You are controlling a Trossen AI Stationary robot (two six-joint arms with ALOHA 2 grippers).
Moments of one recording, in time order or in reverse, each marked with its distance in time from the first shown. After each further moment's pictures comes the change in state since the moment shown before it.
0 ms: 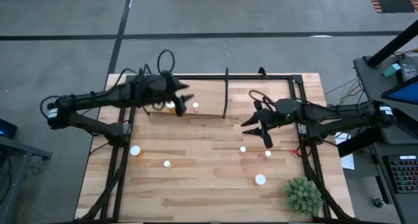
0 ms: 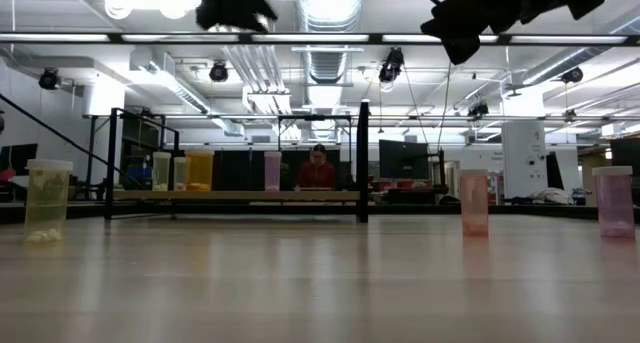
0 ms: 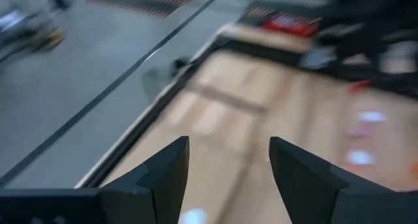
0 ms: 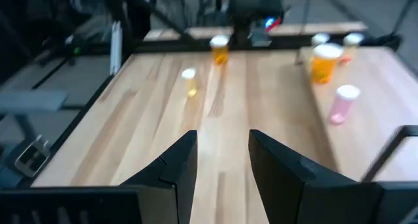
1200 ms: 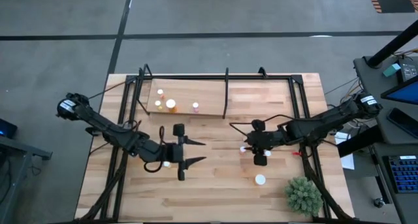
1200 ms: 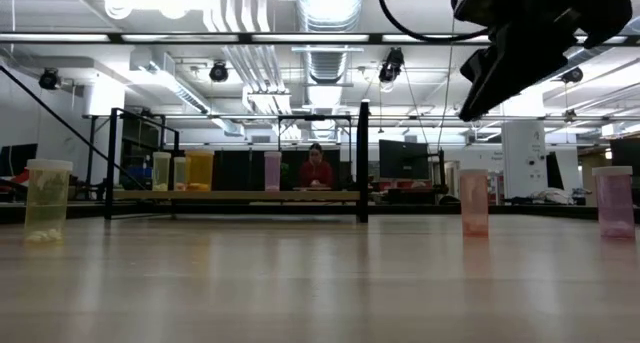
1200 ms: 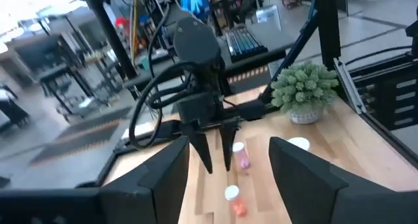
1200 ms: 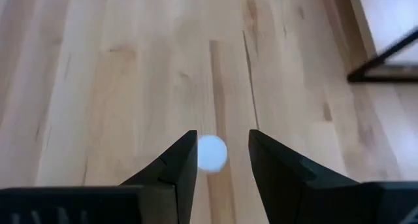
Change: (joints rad) left arm -0.663 0.157 -0.194 0.663 -0.321 0.371; right arm 0.323 0.268 0.107 -0.385 0.437 0.228
